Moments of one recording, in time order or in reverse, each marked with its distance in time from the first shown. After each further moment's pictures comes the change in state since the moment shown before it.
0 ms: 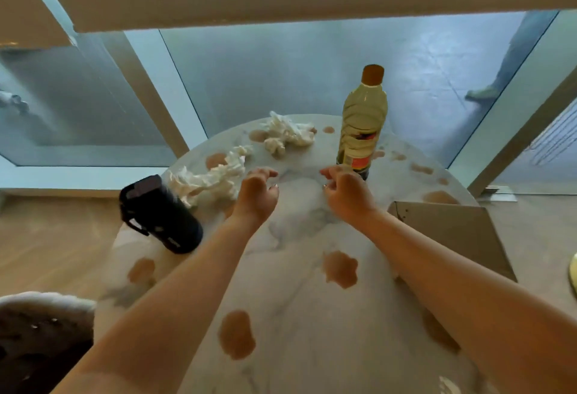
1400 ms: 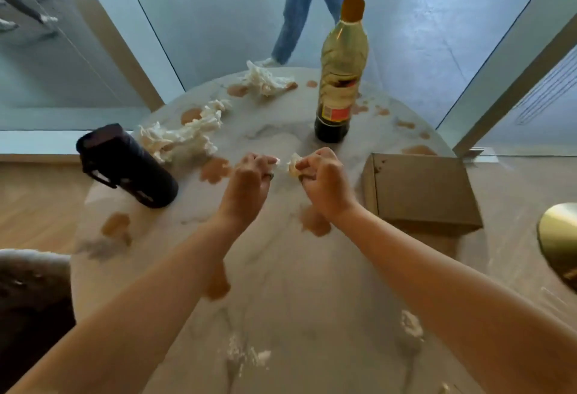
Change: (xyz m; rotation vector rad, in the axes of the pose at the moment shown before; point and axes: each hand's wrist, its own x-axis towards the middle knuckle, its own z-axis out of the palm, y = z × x) left_hand -0.068 0.005 0.037 0.054 0.075 0.265; right_hand -0.064 0.023 0.027 0.152 0.150 -0.068
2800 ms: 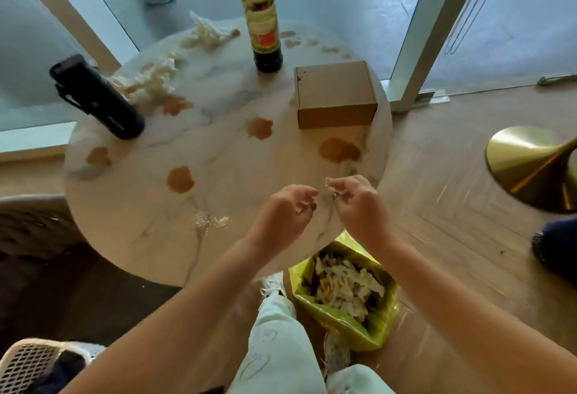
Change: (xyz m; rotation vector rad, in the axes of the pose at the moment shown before) left_hand -0.233 0.188 0.020 -0.368 -0.278 0.073; right_hand -0.284 0.035 -0.123 -0.046 0.042 0.220
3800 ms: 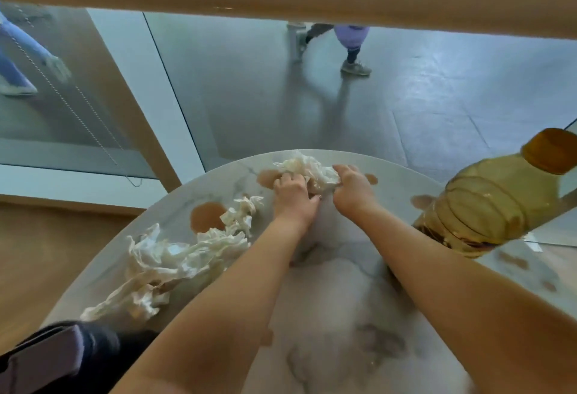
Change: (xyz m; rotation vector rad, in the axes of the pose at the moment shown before) left_hand 0.436 -0.322 -0.182 0.276 0.202 -0.482; right_hand 0.547 -0.127 0.242 -0.280 -0.222 0.013
